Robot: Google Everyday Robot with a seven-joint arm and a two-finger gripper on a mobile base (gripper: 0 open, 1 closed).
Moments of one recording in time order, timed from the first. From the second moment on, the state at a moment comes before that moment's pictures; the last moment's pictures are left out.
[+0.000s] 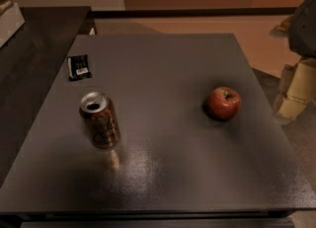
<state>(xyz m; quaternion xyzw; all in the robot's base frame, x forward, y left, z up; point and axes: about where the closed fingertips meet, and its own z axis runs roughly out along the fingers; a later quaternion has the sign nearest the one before) 0.438 -0.217 0.976 -0.60 0.78 -0.03 0.16</state>
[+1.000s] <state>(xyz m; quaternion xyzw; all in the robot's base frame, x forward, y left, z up) 0.440 -0.200 0.960 -0.62 0.77 -0.01 0.18</state>
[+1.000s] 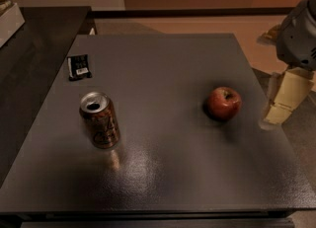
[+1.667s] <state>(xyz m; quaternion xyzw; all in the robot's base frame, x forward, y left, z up) 0.454 -0.178 0.916 -0.63 0.76 0.00 0.17</state>
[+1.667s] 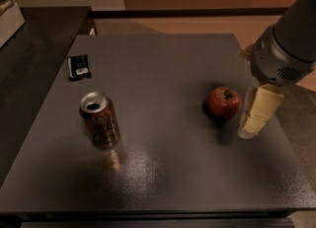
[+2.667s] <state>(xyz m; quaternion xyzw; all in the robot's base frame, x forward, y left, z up) 0.473 -0.162 0.863 -0.64 0.75 0.02 0.15</state>
